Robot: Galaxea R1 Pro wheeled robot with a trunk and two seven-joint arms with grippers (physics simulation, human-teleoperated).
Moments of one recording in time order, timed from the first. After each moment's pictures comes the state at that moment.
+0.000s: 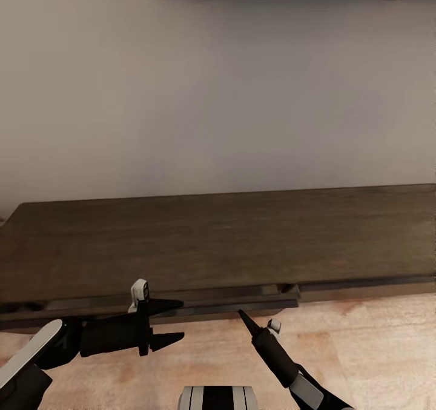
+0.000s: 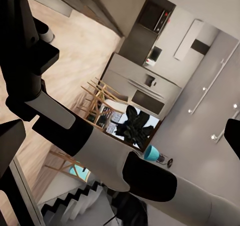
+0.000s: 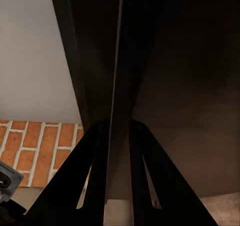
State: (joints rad) left arm -0.27 0.47 -0.36 -1.61 2.24 1.00 0.23; right arm -0.53 -0.01 0.67 -0.26 -1.53 -0.04 1.28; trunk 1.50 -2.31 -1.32
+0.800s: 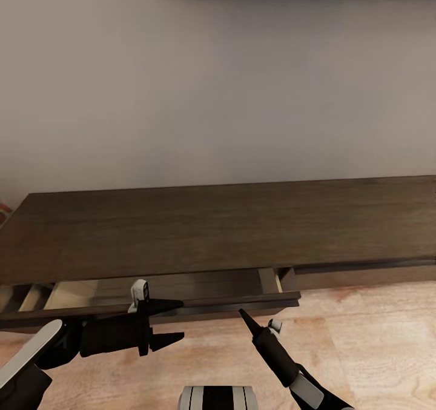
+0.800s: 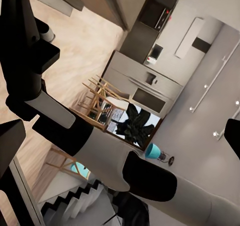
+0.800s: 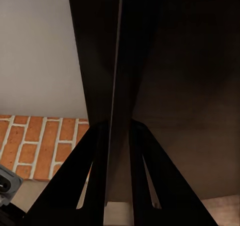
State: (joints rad) left arm -0.27 0.48 -0.36 -1.61 2.24 1.00 0.23; right arm -0.53 -0.02 0.66 -0.26 -1.53 -0.04 1.28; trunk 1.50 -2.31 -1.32
